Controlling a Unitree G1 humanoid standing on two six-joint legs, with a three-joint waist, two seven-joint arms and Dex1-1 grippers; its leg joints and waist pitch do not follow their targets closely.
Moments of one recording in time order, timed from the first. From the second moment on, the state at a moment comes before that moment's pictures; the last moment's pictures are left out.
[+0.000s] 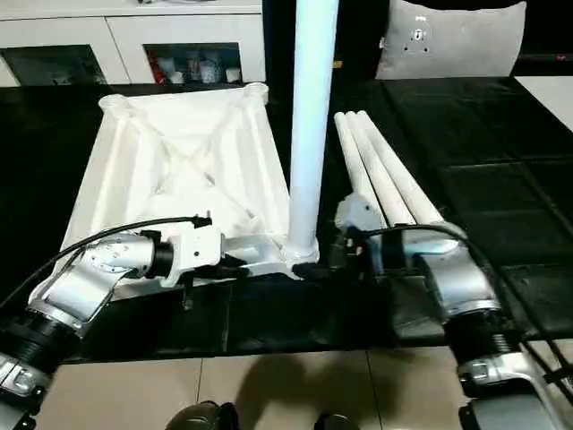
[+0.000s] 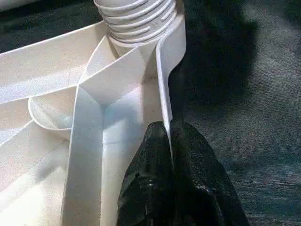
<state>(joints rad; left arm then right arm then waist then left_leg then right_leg) -0.50 0.46 -0.38 0.33 0.08 -0.03 -1.08 -0.51 -0.49 0.17 0.44 0.17 0.08 1.25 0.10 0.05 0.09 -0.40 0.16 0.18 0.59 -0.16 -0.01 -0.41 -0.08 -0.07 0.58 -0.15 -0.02</state>
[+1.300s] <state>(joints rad) -0.41 0.09 -0.26 0.16 0.14 0.51 -0.57 -0.60 -0.12 -0.01 0.52 0.14 0.34 0.49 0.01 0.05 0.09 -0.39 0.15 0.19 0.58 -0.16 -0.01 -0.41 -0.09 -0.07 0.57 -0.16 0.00</state>
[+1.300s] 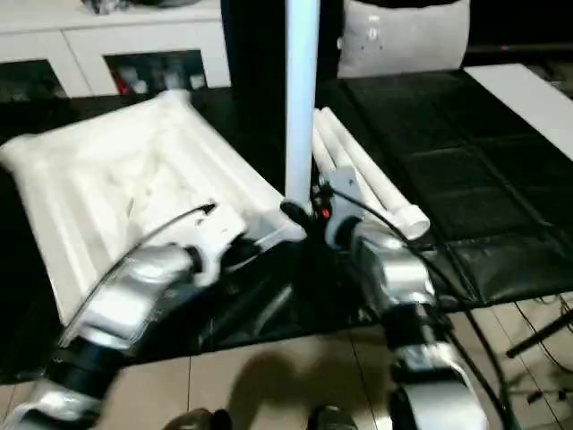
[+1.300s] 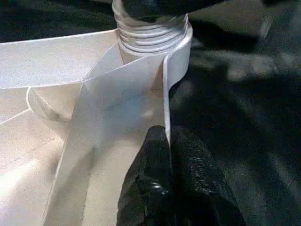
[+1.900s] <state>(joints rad) -0.44 0.14 -0.30 0.15 0.15 0.49 -0.58 -0.52 -0.16 -0.02 0.44 0.15 0.28 0.58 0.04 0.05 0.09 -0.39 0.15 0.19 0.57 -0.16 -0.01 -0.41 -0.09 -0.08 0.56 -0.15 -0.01</state>
